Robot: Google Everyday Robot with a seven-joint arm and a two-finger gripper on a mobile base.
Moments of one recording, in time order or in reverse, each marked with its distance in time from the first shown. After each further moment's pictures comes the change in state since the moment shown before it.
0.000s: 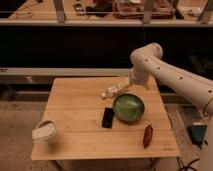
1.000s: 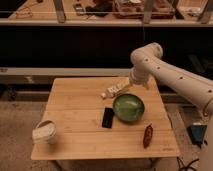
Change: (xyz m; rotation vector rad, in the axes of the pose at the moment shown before) arm 0.000 0.003 0.001 -0.005 -0.008 0.013
